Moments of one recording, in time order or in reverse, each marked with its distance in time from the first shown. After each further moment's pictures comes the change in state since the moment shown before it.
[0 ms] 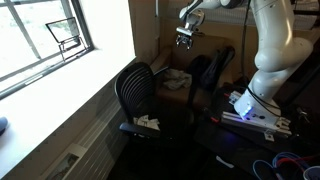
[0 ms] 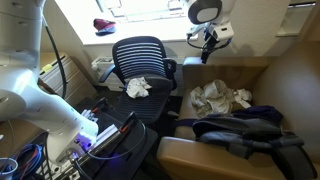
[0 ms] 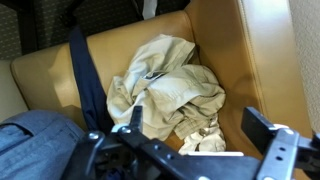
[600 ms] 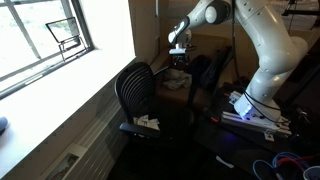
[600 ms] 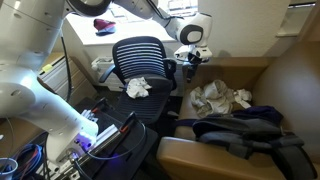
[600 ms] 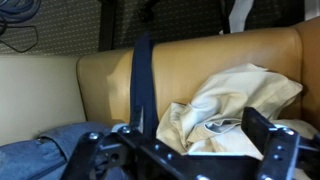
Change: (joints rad) arm 0.201 0.220 -0.077 0.039 -0.211 -0.092 0.117
